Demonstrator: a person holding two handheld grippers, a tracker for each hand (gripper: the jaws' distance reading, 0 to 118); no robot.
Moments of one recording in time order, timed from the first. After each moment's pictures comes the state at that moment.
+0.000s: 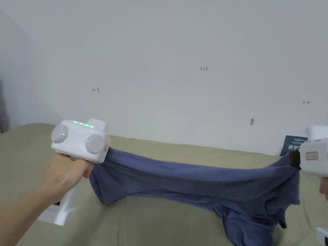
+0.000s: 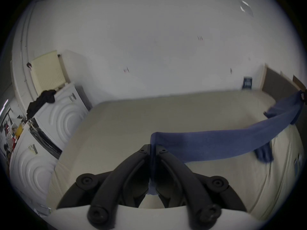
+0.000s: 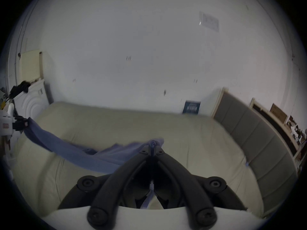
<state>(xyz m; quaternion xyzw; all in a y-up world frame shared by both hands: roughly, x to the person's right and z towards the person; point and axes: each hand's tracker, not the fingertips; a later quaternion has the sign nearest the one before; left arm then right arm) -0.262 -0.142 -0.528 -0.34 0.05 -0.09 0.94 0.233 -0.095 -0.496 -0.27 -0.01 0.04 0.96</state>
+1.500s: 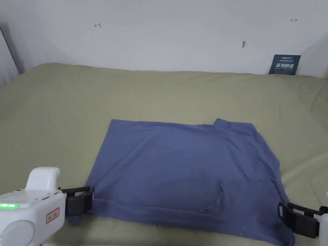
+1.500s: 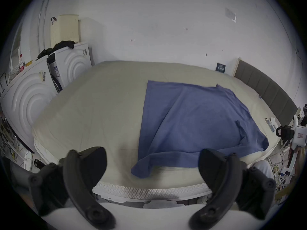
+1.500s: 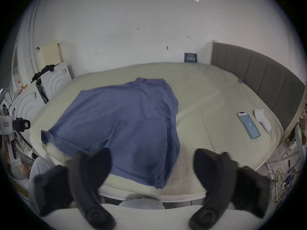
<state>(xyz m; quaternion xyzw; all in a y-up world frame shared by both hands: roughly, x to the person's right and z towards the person) -0.297 -0.220 -0.085 -0.34 0.02 0.02 0.94 0.238 -0.246 -0.079 -0.31 0.01 -0.04 0.95</state>
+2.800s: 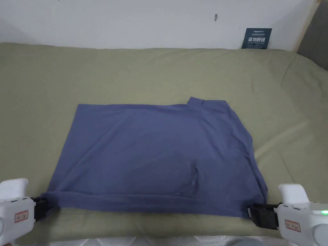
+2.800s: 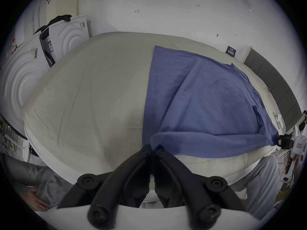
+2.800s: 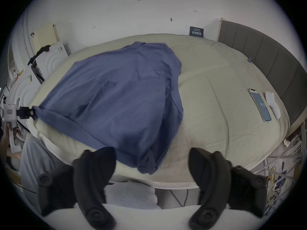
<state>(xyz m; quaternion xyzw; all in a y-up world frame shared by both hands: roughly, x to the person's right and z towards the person) -0.315 -0.291 -0.133 -0.45 0.02 0.05 0.89 0.257 -0.319 -0.113 -0.45 0.03 -0.01 0.89</state>
